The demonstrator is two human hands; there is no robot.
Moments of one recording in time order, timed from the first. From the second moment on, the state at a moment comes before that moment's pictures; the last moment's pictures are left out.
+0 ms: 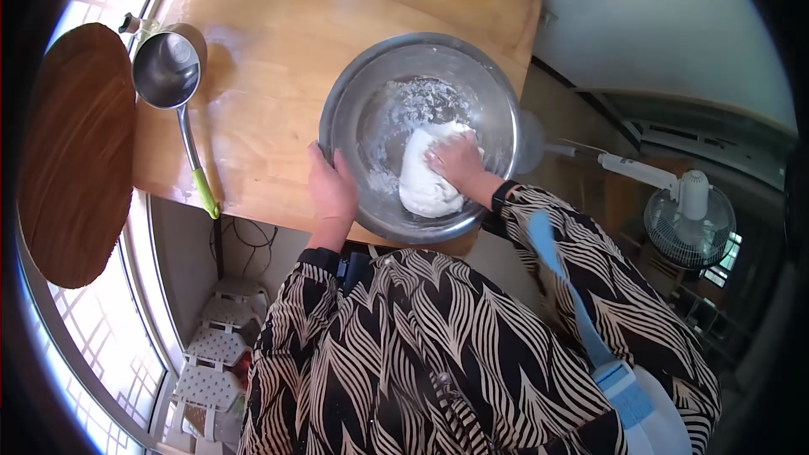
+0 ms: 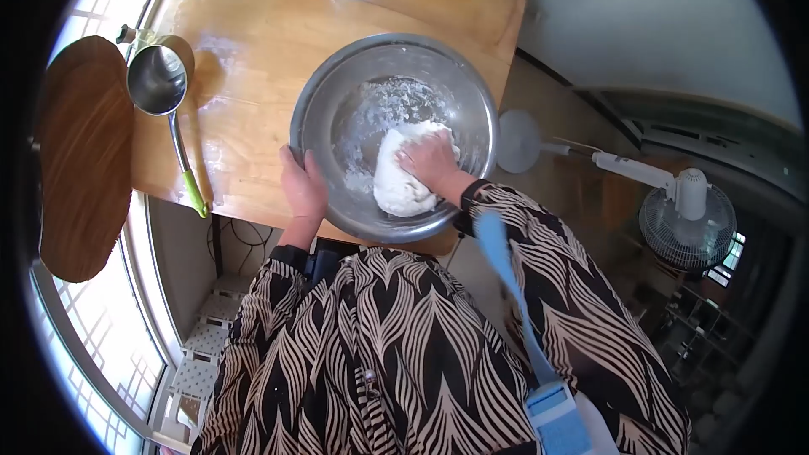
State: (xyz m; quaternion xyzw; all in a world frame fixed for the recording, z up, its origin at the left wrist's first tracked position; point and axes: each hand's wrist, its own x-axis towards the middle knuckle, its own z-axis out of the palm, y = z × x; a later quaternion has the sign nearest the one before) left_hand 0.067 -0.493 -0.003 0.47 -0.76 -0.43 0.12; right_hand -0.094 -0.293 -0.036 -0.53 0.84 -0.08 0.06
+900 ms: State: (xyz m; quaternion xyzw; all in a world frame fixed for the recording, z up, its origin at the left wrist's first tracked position) left_hand 0.081 -0.457 0.000 0.56 -0.70 -0.41 0.15; right_hand -0.148 -0.350 -0.036 -0.21 0.93 -0.20 0.23
